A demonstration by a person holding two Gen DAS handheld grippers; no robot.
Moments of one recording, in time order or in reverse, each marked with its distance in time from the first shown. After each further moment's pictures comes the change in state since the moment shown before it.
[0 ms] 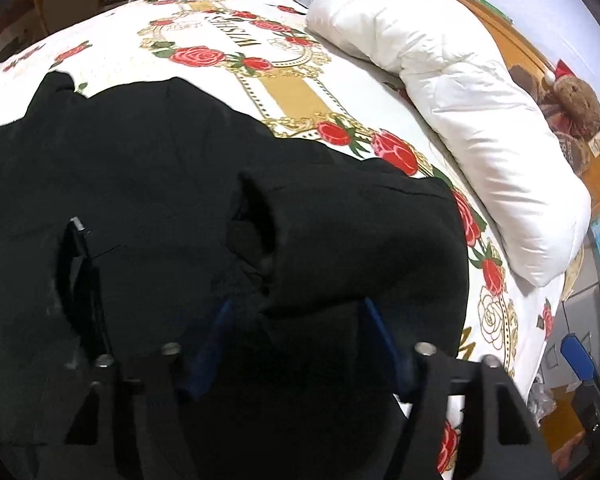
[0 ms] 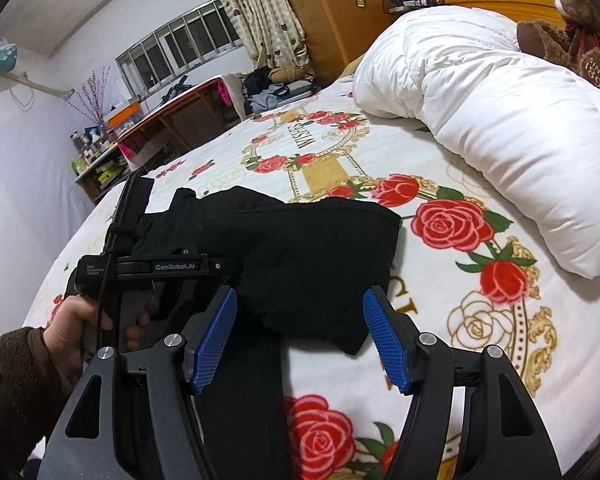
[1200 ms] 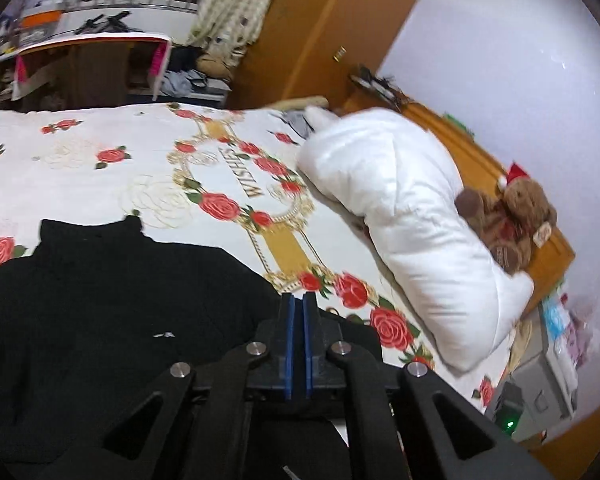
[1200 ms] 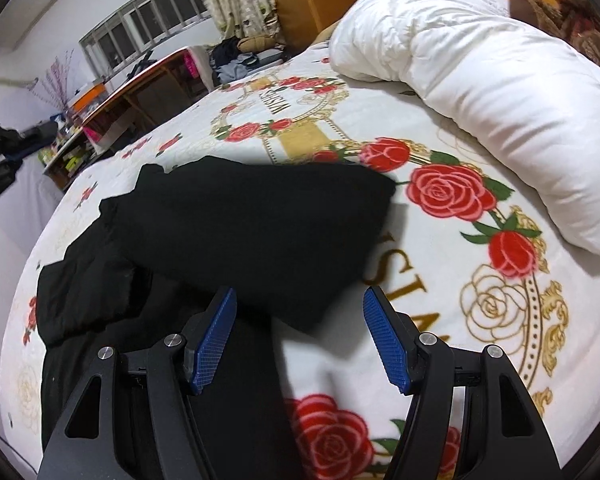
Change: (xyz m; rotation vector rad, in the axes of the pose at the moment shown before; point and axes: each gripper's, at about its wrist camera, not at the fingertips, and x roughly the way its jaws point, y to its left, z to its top) left arm -0.195 0.037 0.040 -0.080 -0.386 -0.070; right arm 0.044 0.017 0.000 0.033 0.120 -0.108
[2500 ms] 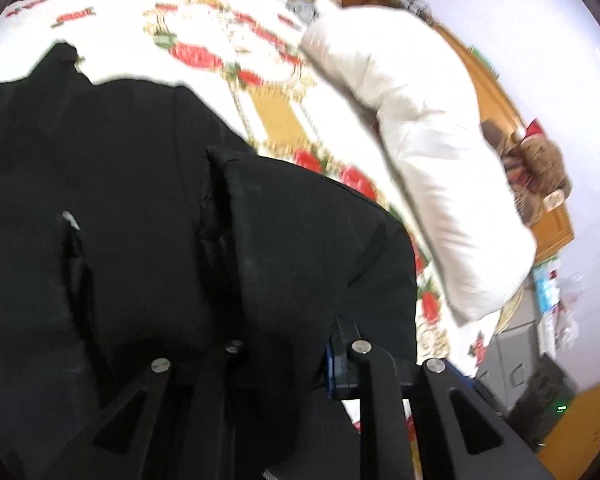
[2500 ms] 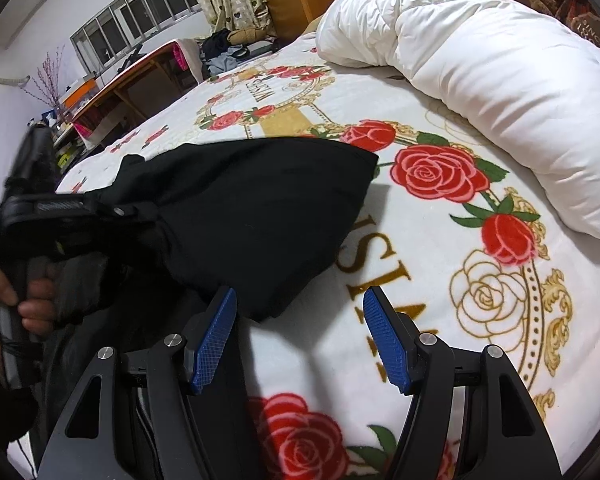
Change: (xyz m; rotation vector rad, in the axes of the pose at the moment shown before) left arm 0.142 0.006 -0.081 -0.127 0.340 -0.139; right arm 0.013 -0.024 -0.013 0.026 0.018 -0.021
